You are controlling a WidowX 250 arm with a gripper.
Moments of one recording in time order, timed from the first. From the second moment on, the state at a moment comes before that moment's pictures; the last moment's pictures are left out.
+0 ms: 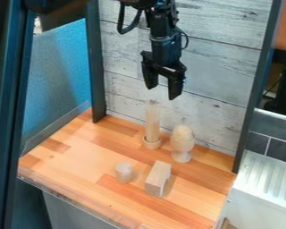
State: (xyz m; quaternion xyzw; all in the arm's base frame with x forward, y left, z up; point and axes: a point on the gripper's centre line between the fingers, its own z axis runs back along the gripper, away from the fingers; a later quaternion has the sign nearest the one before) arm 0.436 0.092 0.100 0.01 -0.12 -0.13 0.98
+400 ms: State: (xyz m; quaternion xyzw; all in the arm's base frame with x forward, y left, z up) arm 0.423 0.088 0.066 -0.01 -0.07 -0.14 0.99
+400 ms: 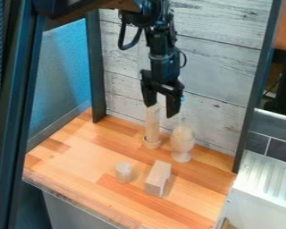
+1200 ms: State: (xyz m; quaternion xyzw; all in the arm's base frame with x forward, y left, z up) arm 0.368 0.103 0.003 0.01 -0.07 -0.16 0.98
